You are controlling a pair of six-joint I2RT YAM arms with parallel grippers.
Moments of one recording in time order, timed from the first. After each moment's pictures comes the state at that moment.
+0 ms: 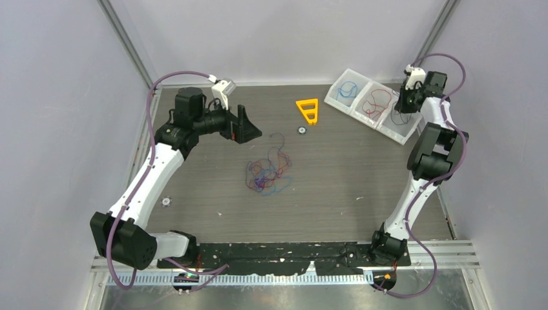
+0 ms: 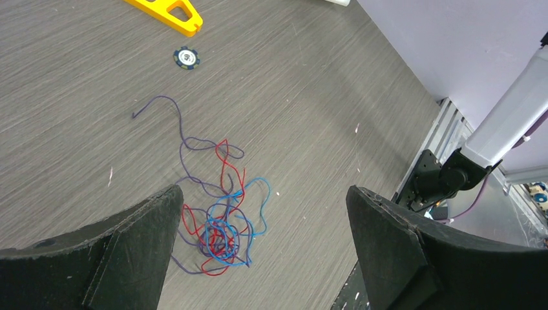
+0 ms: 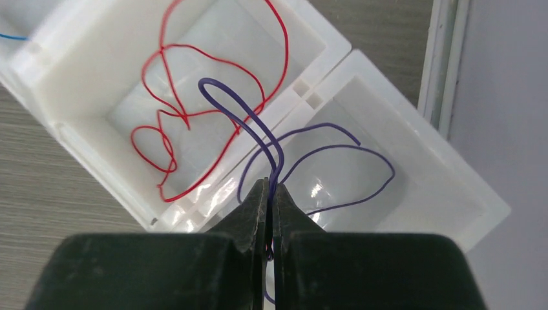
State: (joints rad) left arm -0.30 1.29 1.25 -0.41 0.67 -0.18; right arm -0.38 2.13 1.78 -0.40 -0.40 -0.33
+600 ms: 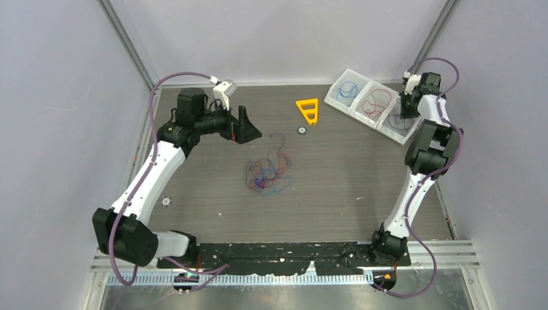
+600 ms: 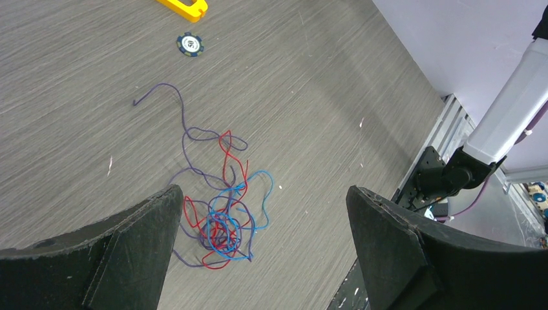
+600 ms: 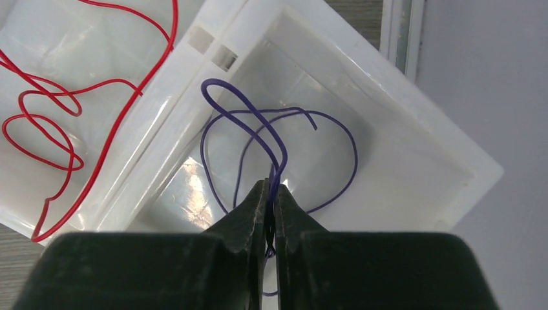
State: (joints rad) left arm -0.29 1.31 1.25 -0.43 0.66 -0.18; right arm -0.37 2.27 1.90 -0.55 -0.15 -0.34
